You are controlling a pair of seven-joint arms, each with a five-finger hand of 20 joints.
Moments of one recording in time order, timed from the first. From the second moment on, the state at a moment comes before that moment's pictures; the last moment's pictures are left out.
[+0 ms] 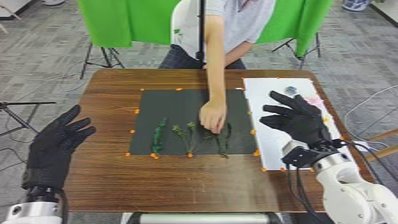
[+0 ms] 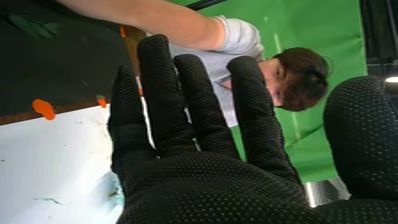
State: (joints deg) left arm 143.2 -53.0 -101.2 -135.2 43.4 24.8 20.8; right arm -114.4 -62.5 93.5 -120.8 -47.2 1.9 6.4
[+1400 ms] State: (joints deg) left arm 143.1 -50.7 -98.9 -135.2 42.3 26.6 21.3; right arm -105.2 -52.6 81.6 -122.5 -92.8 16.5 33.5
